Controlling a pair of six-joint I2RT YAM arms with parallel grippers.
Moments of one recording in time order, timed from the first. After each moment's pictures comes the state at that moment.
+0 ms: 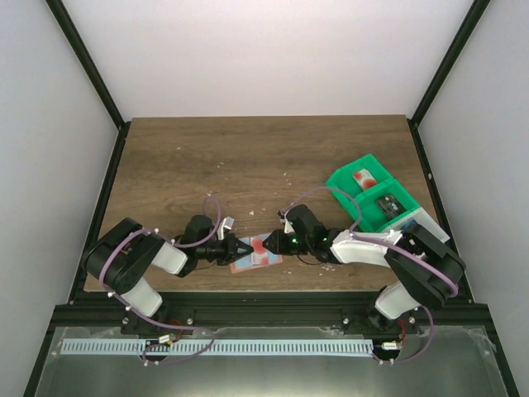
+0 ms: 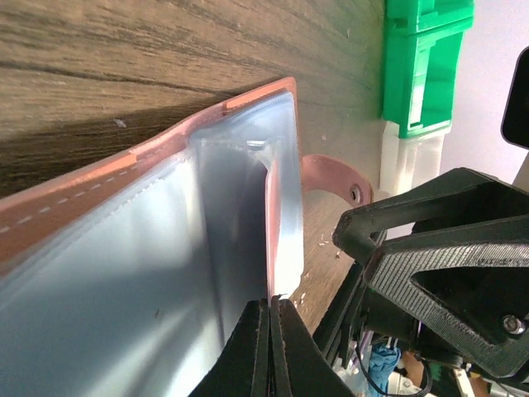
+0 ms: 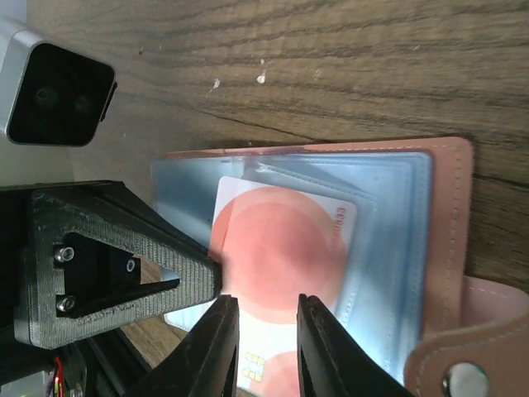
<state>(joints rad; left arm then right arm) -0.54 1.61 0.26 0.75 0.74 -1.09 0.82 1.49 0.59 0.14 -0.31 0.83</state>
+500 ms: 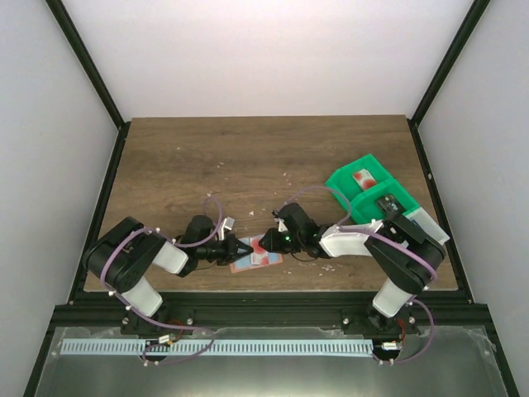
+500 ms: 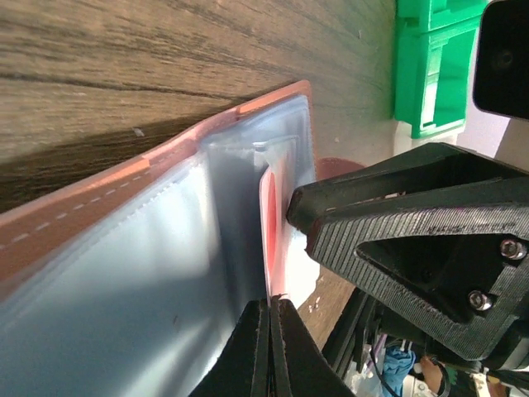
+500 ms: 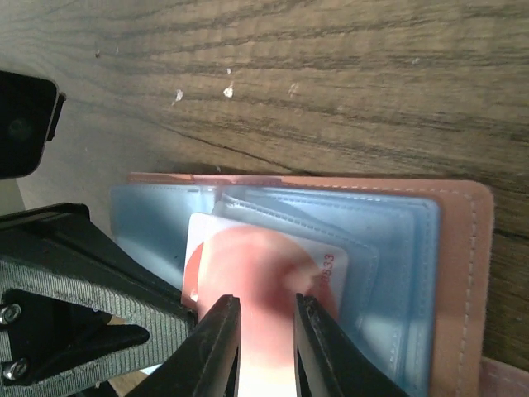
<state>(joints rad) -0.55 1.63 0.26 0.76 0.72 -1.06 0.82 1.64 0.66 0.17 -0.32 0.83</state>
